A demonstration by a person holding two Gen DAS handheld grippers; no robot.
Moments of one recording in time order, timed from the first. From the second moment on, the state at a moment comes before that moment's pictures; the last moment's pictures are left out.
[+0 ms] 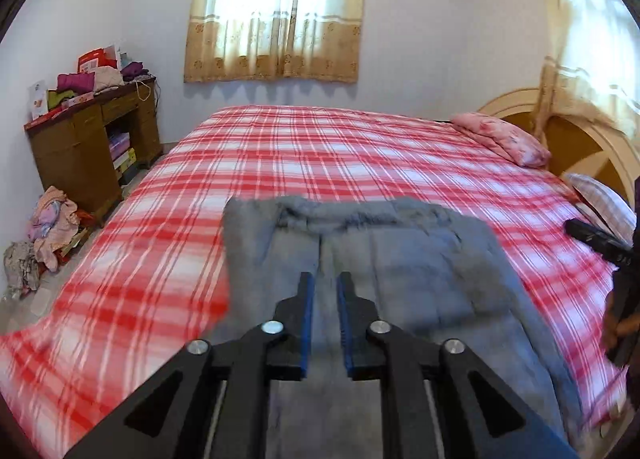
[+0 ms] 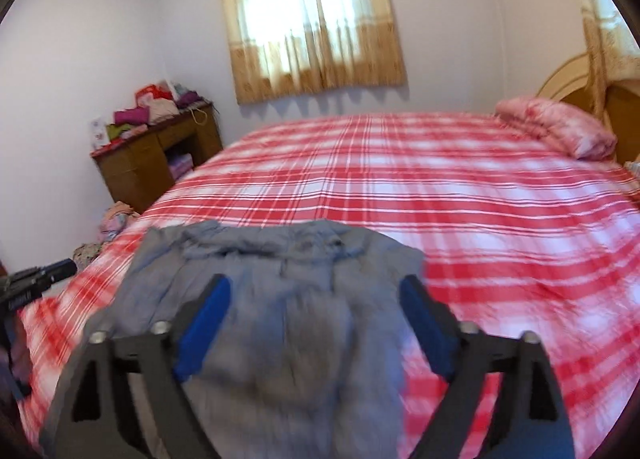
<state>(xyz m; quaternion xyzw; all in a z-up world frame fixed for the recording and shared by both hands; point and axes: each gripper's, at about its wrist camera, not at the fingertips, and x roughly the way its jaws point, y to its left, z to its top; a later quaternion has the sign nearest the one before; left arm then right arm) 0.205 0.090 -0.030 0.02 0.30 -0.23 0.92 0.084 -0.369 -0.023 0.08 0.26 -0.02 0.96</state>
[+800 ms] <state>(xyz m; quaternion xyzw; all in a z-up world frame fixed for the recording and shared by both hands) 0.042 0.212 -0.171 -0.05 0.45 -0.15 0.88 -0.093 -0.357 -0.175 0.17 0.47 0.01 0.86</state>
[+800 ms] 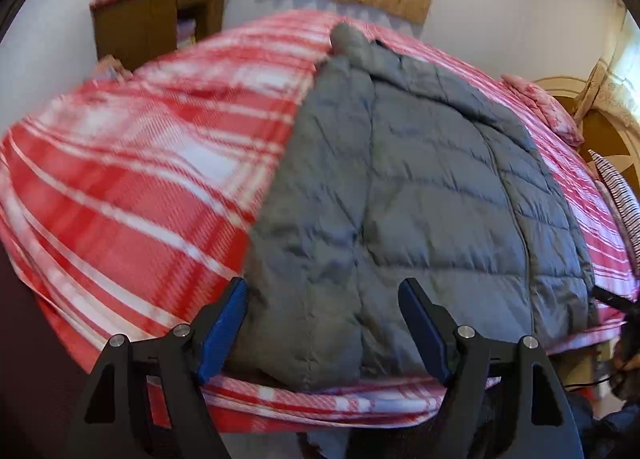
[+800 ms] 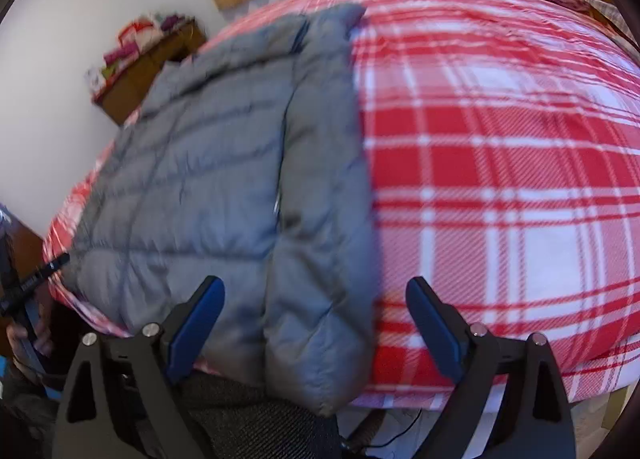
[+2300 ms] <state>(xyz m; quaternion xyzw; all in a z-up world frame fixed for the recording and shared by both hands) 0.037 0.205 0.038 -0.16 0.23 -0.29 0.92 -0.090 -0.400 0.013 0.28 0.18 0.14 0.93</state>
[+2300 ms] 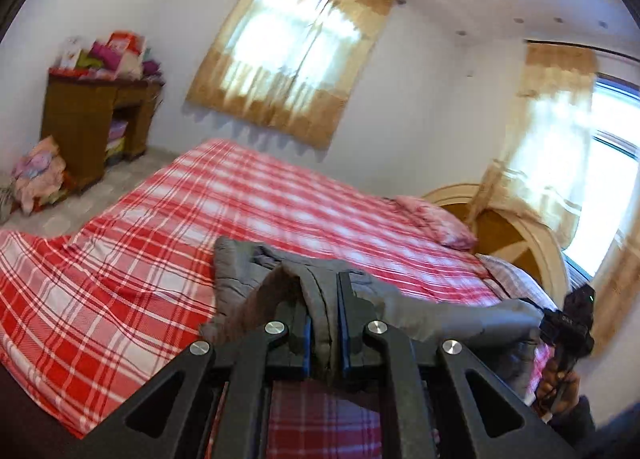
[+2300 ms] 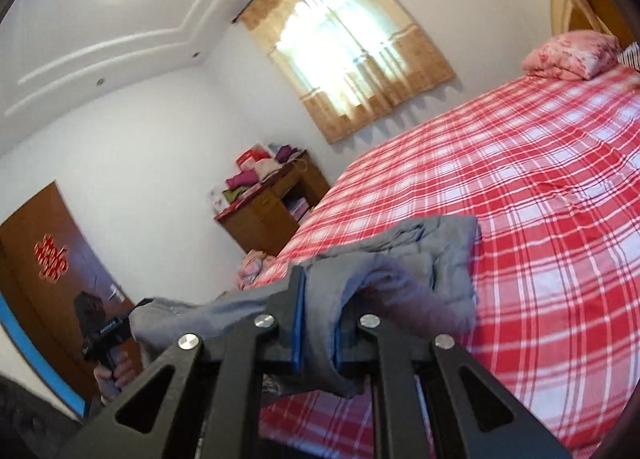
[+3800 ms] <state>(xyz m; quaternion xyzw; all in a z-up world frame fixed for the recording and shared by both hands) 0.374 0.159 -0.090 -0.23 0.43 -0.10 0.87 0.179 -0.450 -0.105 0.25 0.27 -0.09 0.93</state>
